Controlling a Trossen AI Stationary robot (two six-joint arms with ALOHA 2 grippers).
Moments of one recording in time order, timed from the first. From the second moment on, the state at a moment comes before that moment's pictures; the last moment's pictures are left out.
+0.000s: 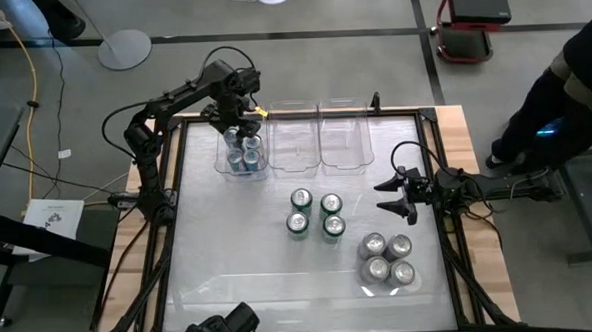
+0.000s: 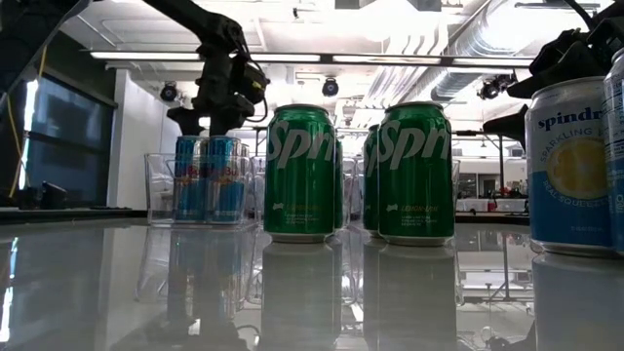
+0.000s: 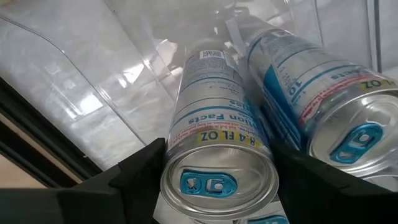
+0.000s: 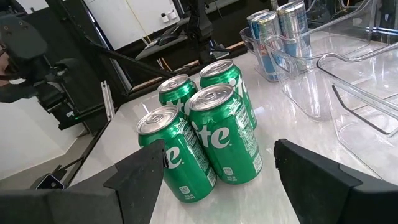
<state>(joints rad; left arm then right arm) 0.77 1.93 1.74 -1.54 0.06 -0.31 0.03 0.14 0.02 -0.02 0.01 0.38</state>
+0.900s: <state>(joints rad) 0.77 1.93 1.74 -1.54 0.08 -0.28 0.03 0.14 0.02 -0.02 0.01 0.38</state>
